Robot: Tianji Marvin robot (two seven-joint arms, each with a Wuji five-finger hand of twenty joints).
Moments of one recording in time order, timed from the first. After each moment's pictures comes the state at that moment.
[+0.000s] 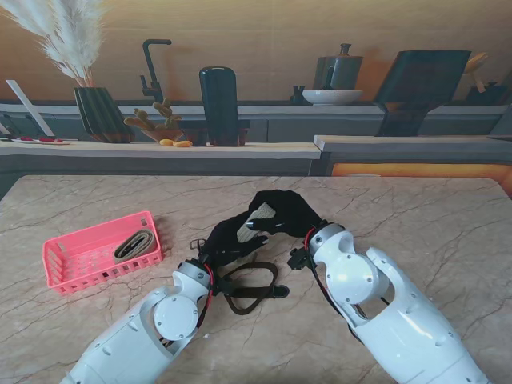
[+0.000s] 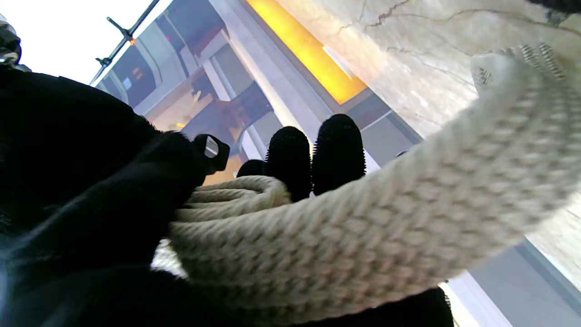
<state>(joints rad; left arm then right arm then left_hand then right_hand) 1.33 -1.26 -0.88 -1.27 0.33 -0.37 0.38 -1.38 -1.14 1.05 -1.67 -0.31 0.02 0.02 0.65 -0.46 0.64 -0.09 0.52 0.11 0.83 0.54 0.97 0.08 0.82 0.69 0.97 0.15 0.90 0.69 0.50 0.30 1.23 0.56 0.65 -0.70 0.90 -0.23 0.79 -0.13 0.92 0.30 1.17 0.13 0.62 0.38 1.06 0.13 0.84 0.67 0.57 0.21 1.22 0.71</state>
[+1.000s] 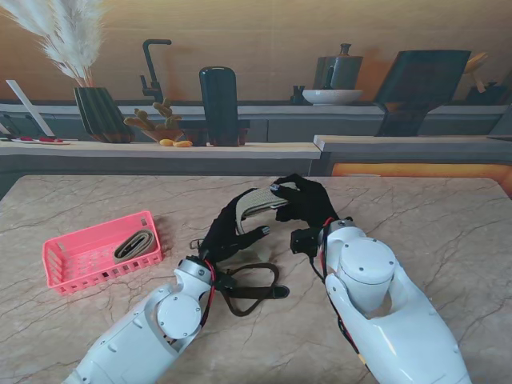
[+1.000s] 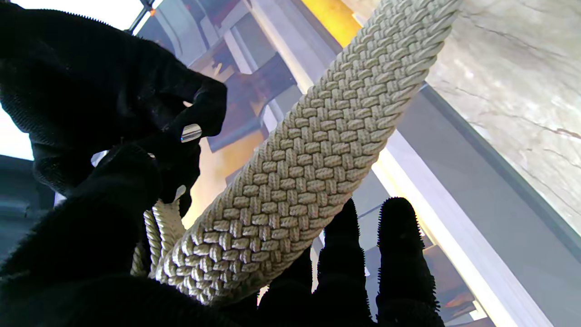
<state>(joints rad) 1.31 -1.28 -0.88 -1.25 0.33 -0.43 0.45 -1.48 -1.27 1.19 -1.82 0.38 0.39 -0.24 0.53 -0.38 0.48 -0.08 0.16 0.09 0.38 0.41 0.28 0.13 0.39 0.38 0.35 0.15 0.42 0.52 0.11 0.21 0.86 0.50 0.66 -0.70 0.90 -0.23 0.80 -0.13 0.93 0.30 1.18 0.13 0.63 0.42 1.06 0.13 0.90 0.69 0.55 0.20 1.23 0.71</state>
